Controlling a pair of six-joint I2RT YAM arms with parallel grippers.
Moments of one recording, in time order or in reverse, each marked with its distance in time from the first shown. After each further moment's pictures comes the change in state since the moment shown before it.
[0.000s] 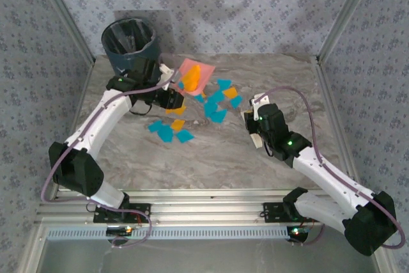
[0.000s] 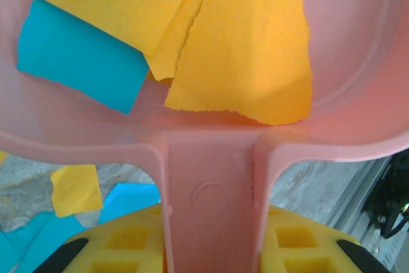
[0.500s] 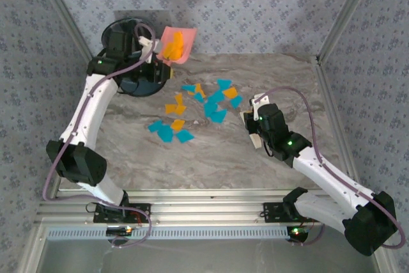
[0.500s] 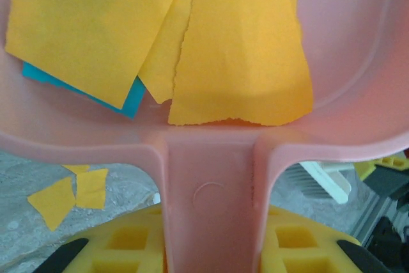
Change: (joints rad) left arm 0.158 0.101 0.313 -0.051 0.072 -0.071; right arm 0.000 0.000 0.000 0.000 -0.011 0.016
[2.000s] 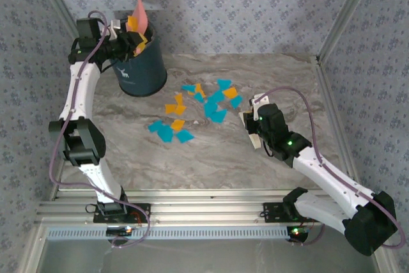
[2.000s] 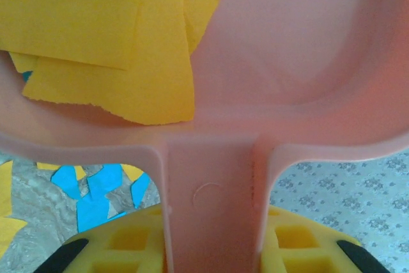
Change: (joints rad) left arm 0.272 0.210 0.105 0.381 0.254 -0.810; right arm 0.000 0.000 0.000 0.000 -0.008 0.008
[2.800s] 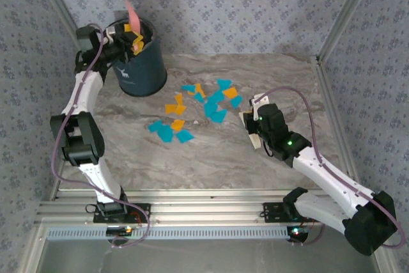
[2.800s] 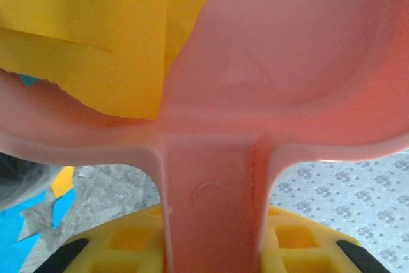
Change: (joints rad) left arm 0.035 0.002 -0.244 0.555 0.047 -0.533; right arm 0.000 0.002 0.000 0.000 -0.002 0.000
